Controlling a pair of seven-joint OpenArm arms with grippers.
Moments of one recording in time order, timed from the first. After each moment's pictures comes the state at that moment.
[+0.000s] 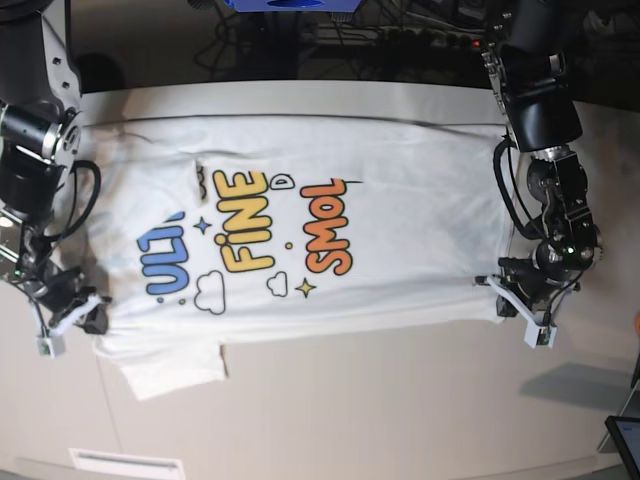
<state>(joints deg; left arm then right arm) -15.9 -19.3 -16.5 74.1 -12.7 -24.7 45.1 32.4 19.7 21.2 30.5 4.8 40.8 -17.3</state>
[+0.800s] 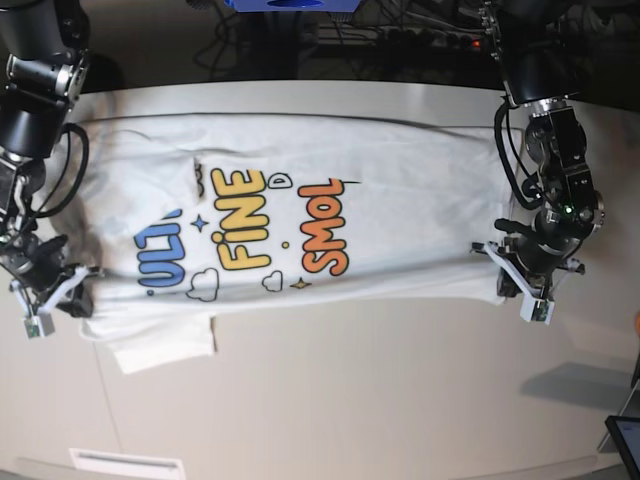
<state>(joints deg) -5.2 -19.4 -16.8 90.7 -13.0 -24.7 48.2 17.3 19.7 21.1 59.2 12.8 40.8 -29.0</state>
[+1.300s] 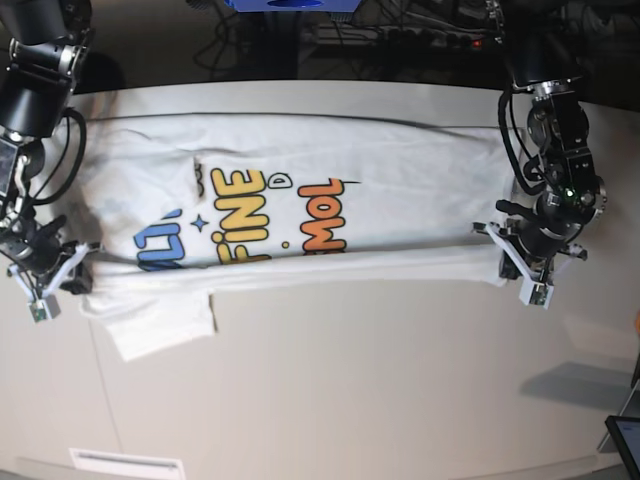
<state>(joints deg) -0.8 -20.6 -16.8 94.7 -13.2 -24.7 50.4 11.9 19.7 21.1 67.6 12.8 40.8 -37.1</state>
